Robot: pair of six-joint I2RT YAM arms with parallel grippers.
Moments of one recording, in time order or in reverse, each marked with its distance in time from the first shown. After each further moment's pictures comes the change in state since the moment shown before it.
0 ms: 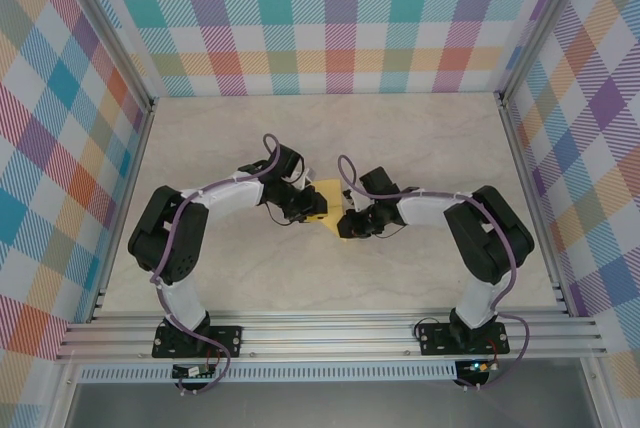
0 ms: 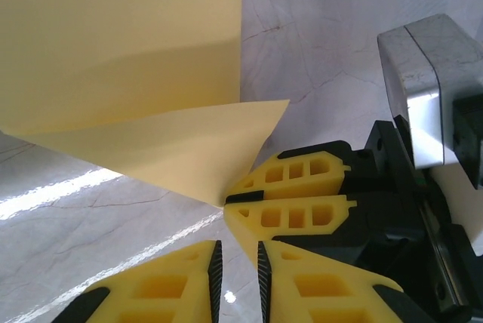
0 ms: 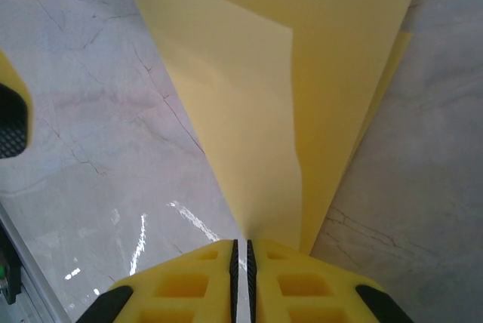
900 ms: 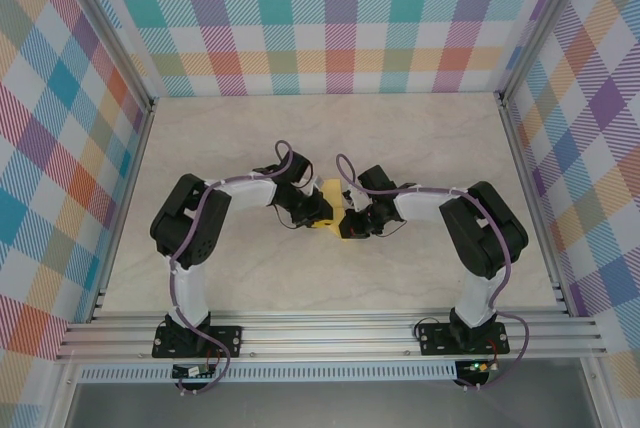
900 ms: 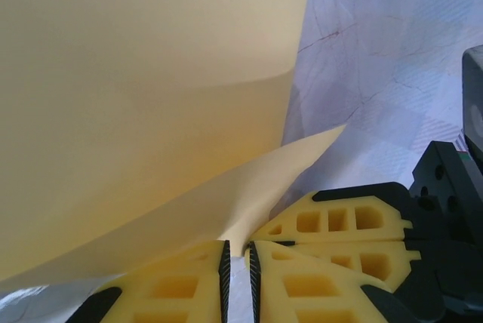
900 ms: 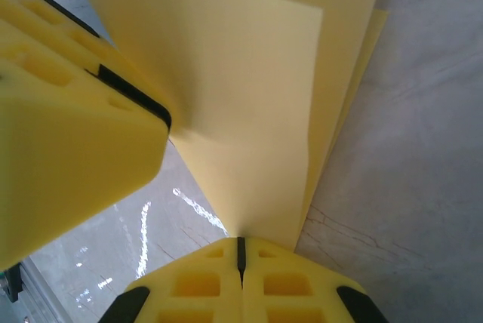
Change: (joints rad) left arm -0.020 0.162 0.040 0.061 0.045 -0.003; right arm 0.000 0.043 0.044 -0.076 0.000 0.000
